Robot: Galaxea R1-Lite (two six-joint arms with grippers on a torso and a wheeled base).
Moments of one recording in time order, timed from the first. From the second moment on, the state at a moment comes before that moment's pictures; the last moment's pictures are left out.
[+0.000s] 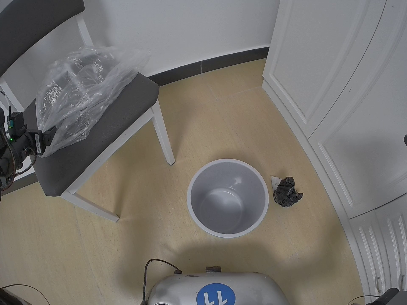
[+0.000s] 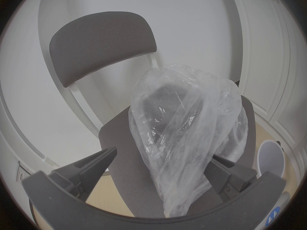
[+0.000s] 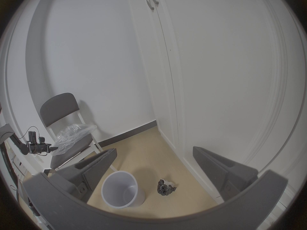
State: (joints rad) left arm 0.20 1.49 -0.71 -0.69 -0.01 0.18; right arm 0.03 0.73 -0.52 -0.36 0.03 0.17
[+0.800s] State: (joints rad) left arm 0.16 1.52 -0.72 -0.69 -0.03 0.10; right arm 0.03 0.73 -0.51 -0.36 0.03 0.18
